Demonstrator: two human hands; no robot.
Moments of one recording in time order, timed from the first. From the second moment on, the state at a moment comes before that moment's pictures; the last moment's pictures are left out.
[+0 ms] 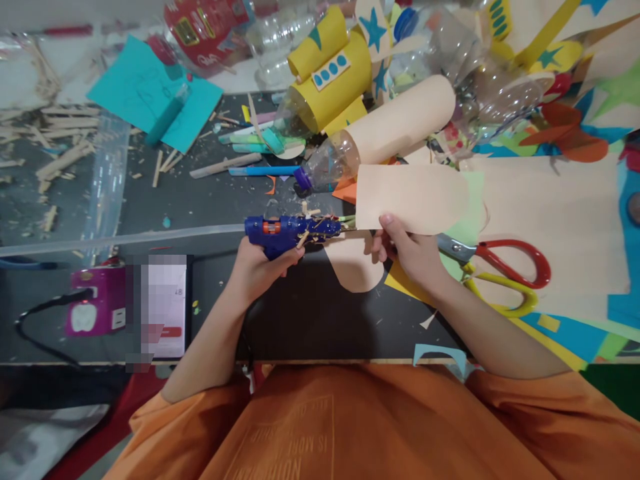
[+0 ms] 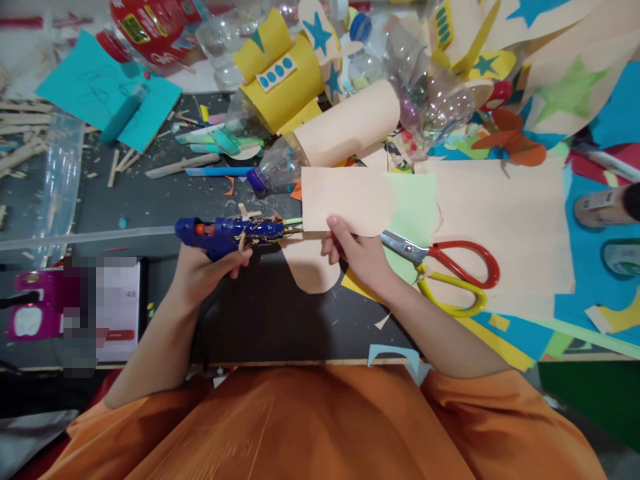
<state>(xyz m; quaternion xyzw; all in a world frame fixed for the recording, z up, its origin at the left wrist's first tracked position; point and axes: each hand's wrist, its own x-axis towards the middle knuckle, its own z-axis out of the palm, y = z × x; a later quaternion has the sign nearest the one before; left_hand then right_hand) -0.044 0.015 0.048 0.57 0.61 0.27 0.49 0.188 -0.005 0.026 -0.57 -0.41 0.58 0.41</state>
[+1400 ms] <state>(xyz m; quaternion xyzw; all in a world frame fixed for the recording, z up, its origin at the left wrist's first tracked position) -0.039 0.016 0.052 0.52 0.65 0.28 0.48 0.189 -0.006 0.030 -0.54 -0.43 0.61 0.38</state>
